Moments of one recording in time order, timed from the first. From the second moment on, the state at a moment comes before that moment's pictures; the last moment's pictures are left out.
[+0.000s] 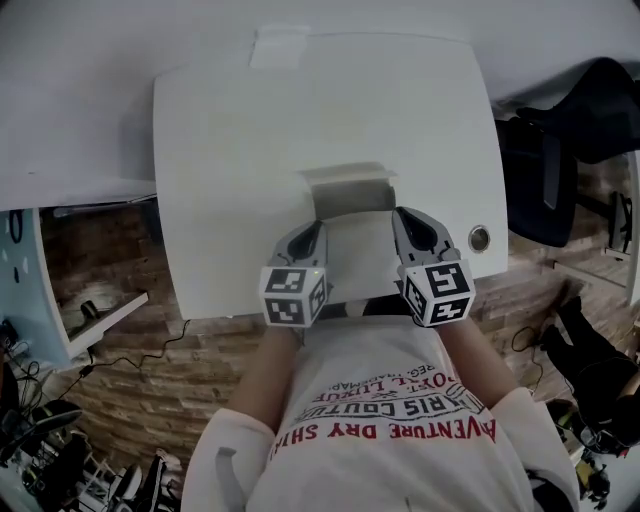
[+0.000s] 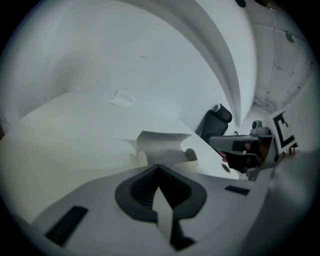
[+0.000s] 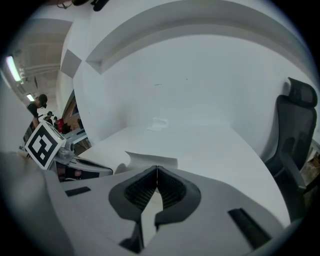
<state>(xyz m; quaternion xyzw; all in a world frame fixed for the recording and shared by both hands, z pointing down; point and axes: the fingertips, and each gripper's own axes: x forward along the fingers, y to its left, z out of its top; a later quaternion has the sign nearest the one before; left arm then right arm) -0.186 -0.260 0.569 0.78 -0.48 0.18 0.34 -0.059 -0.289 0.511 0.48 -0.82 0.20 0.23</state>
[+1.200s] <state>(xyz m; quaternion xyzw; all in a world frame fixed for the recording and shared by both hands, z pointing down) -0.182 -0.261 0.583 0.77 -0.47 0.16 0.41 -0.081 -0.357 0.535 0.47 -0.82 0.20 0.27</state>
